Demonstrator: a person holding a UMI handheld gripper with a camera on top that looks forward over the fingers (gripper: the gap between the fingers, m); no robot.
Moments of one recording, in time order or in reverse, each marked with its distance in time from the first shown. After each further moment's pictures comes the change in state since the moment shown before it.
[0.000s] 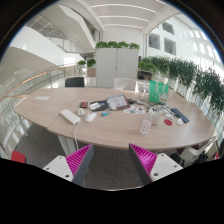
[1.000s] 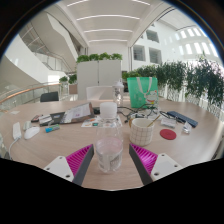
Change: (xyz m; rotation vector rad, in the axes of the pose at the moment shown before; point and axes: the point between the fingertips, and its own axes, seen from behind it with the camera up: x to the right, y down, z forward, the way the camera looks) arm 0.235 -0.007 0.358 0.224 0.100 0.096
